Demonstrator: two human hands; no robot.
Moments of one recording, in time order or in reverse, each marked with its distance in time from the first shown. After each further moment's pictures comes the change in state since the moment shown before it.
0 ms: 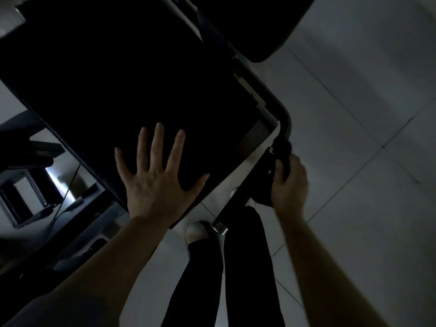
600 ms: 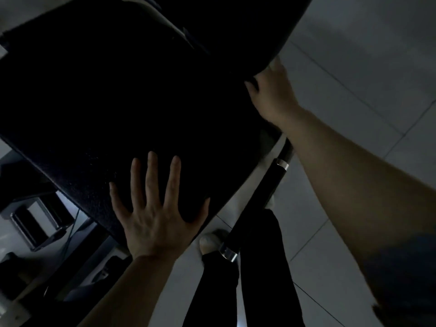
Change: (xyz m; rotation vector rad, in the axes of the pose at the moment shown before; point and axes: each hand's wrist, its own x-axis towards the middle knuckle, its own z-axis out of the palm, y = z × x) left_hand 0.005 0.002 0.015 0.064 0.202 0.007; right_hand 0.168 -0.106 0.014 -0.029 -0.253 -0.429
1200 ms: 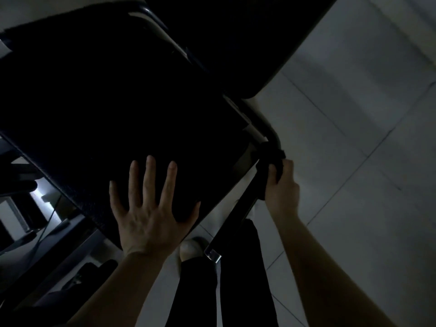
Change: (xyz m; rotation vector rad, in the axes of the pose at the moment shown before) left_hand -0.001 -0.004 -0.006 -0.052 -0.089 0.011; right_hand -0.152 0.019 0.014 0.158 0.155 0.586
